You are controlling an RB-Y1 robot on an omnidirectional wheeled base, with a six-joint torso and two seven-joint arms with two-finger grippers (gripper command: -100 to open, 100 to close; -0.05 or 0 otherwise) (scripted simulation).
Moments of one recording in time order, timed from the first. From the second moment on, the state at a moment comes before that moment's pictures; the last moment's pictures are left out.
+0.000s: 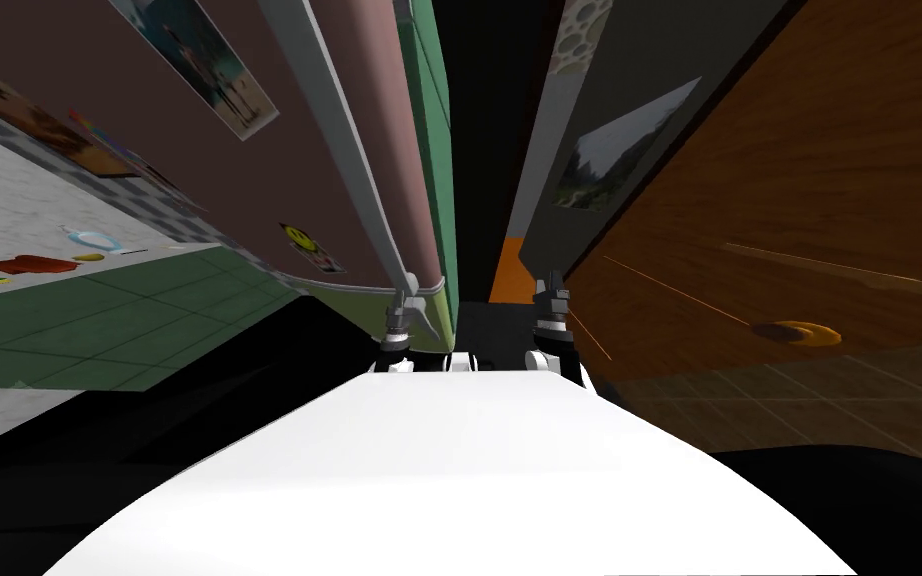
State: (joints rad) left arm 0.45 0.11 -0.18 -1.90 -0.02 -0.76 0.04; right arm 0.50 -0.03 -0.02 -2.22 -0.04 -0.44 0.08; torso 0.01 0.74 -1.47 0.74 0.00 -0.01
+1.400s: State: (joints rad) left arm 0.57 0.34 -0.32 -2.01 -0.06 -0.80 0.21; right arm 0.50 -0.03 -0.02 -2.22 -0.04 -0.44 0.08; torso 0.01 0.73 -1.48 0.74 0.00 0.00
